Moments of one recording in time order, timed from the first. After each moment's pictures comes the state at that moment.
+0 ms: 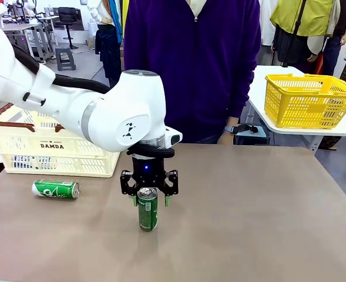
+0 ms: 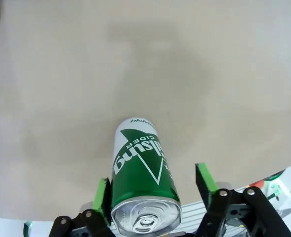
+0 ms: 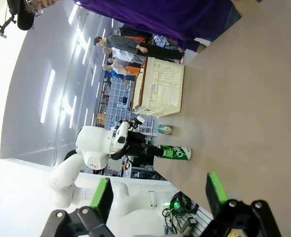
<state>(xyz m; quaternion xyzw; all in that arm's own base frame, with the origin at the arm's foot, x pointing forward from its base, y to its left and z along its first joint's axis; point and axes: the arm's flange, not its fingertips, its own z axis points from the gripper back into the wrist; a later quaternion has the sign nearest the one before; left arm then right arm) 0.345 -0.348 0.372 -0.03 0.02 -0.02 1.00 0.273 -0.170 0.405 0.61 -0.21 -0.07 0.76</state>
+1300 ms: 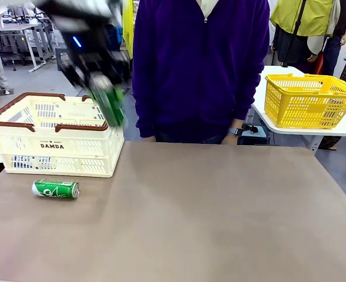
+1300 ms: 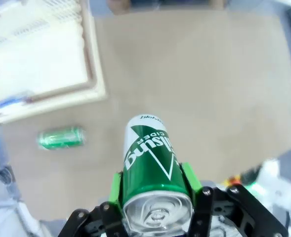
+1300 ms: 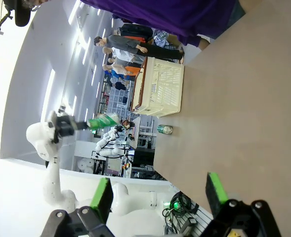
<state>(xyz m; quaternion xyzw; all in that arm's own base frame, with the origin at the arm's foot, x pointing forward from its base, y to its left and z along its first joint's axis) 0.370 -0.198 0.672 -0.07 -0.17 -0.01 0.98 0.273 -0.170 0.405 0.61 -0.21 -0.07 0.76</state>
